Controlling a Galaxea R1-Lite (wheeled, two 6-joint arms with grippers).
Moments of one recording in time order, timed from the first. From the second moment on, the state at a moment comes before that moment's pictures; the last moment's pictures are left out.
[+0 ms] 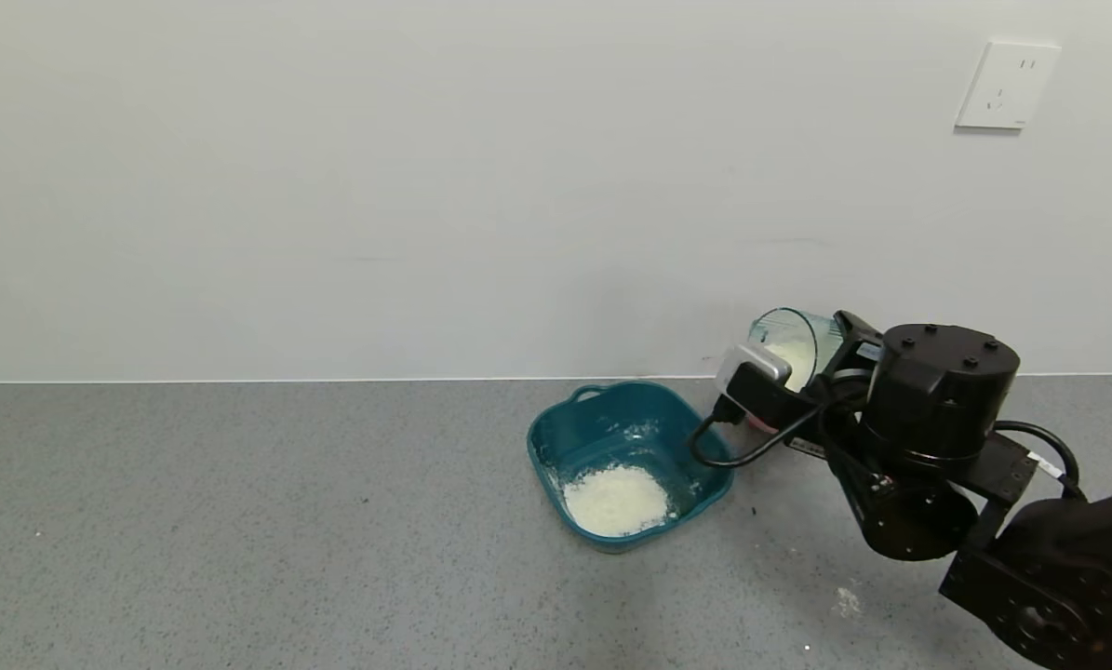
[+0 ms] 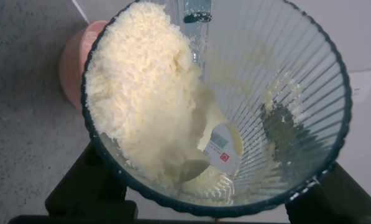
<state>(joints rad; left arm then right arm) 0.00 0.00 0.00 0.00 0.00 0.01 0.59 1.86 -0.77 -1.04 -0.76 -1.20</state>
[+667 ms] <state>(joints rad) 0.00 0.00 0.00 0.00 0.00 0.01 0.56 1.74 -0.65 -0.88 -0.70 -0.73</state>
